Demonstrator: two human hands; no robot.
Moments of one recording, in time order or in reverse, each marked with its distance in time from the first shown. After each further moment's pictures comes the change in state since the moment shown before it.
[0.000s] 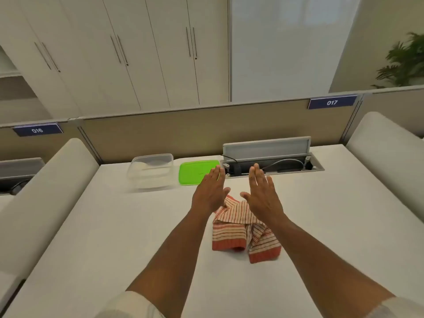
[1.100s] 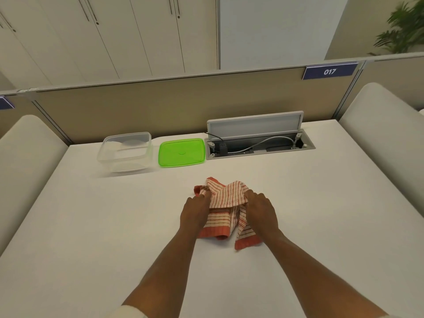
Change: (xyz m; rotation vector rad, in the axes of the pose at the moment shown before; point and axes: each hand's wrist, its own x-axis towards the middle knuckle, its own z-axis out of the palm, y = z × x) left_hand -0.030 0.001 0.110 0.086 -0.182 -0.133; right_hand -0.057 0.043 0.061 0.102 -0.073 0.170
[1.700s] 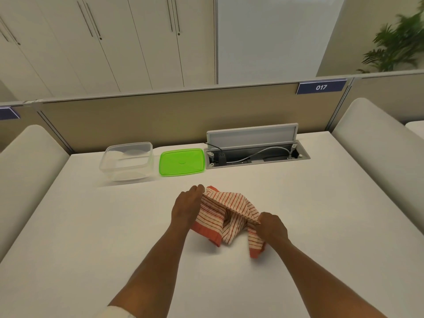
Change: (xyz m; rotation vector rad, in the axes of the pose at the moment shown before) left_hand 0.009 -0.021 -0.048 -0.099 0.164 0.030; right_hand -0.010 0.027 -0.011 0.047 -0.363 0.391
